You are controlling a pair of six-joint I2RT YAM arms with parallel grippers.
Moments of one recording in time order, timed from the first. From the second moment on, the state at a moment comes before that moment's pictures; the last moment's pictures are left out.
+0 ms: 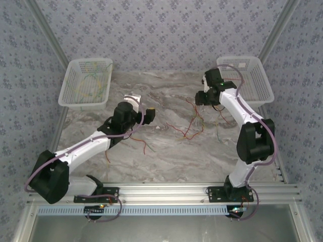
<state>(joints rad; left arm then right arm) -0.62 1.29 0.78 0.12 -0.12 -0.25 0.24 1.75 1.47 -0.79 -0.02 0.14</state>
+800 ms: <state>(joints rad) -0.62 1.30 0.75 0.14 -0.10 -0.23 0.43 1.73 1.26 -0.78 -0.05 0.06</state>
